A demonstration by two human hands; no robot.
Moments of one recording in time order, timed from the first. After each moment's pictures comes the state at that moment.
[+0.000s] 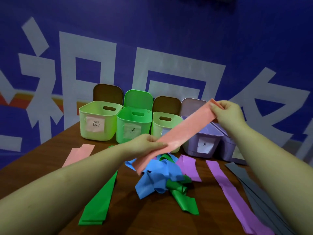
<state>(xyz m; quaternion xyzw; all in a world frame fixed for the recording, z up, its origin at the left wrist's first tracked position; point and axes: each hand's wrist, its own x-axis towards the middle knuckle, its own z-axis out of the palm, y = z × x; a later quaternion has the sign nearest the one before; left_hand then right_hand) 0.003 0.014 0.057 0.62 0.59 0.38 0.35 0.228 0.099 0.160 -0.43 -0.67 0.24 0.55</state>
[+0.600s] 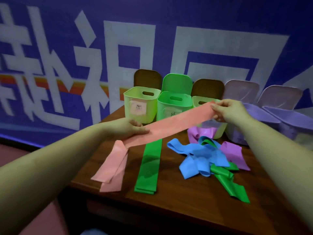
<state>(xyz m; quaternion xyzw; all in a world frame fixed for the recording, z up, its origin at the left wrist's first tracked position) -0.128 -0.086 0.053 0.55 0.73 0.29 0.28 0.129 0.111 0.093 -0.42 -0.72 0.38 0.41</state>
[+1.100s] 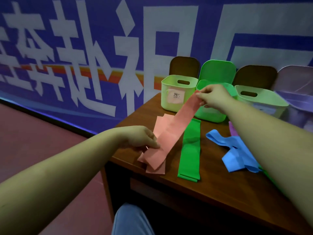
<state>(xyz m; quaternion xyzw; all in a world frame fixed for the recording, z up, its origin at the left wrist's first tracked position) -0.158 -0.163 0.017 0.43 0.78 0.22 0.39 -0.025 0.060 0.076 -0.34 -0.83 0.33 0.30</state>
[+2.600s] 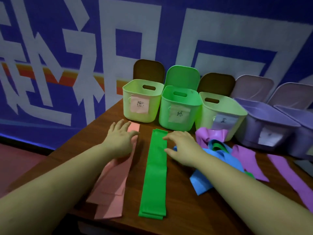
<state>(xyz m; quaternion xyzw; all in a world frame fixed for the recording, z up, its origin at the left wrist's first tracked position) -0.179 -0.036 -0.026 0.57 0.82 0.05 -0.03 0.018 0.075 -0.020 -0.28 -0.95 0.04 0.12</state>
